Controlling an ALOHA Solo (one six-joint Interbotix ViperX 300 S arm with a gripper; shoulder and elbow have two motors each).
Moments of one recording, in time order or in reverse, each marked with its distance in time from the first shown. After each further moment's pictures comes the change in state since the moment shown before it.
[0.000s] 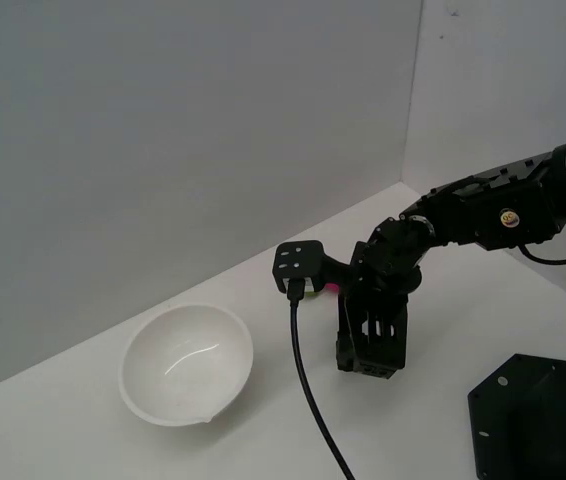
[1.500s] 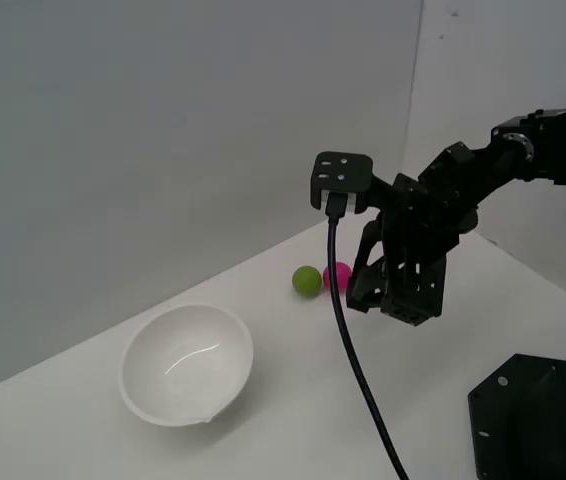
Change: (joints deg) arm 7.5 19.9 20.0 -3.0 -2.8 0.0 10.5 0.0
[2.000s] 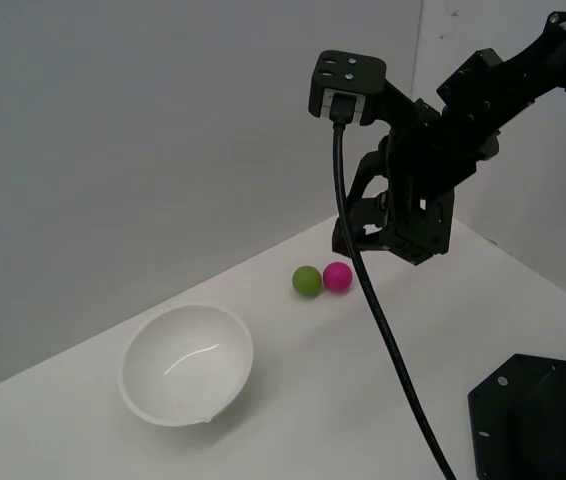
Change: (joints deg) arm 0.4 3.3 3.5 -10.0 -10.1 0.0 6.9 -1.8
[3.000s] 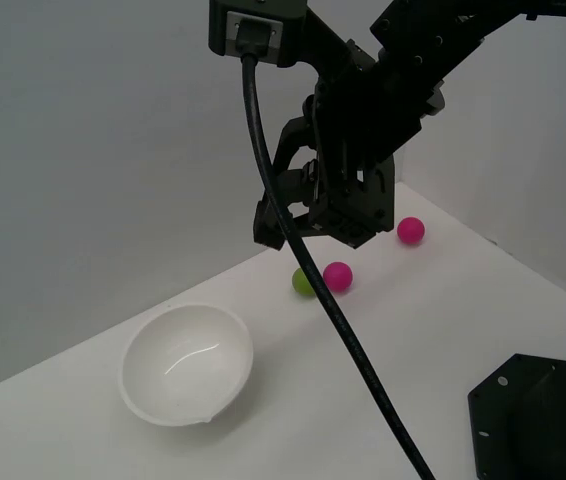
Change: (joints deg) arm -14.0 -5.9 -5.9 -11.5 -11.3 0.0 0.4 -5.7
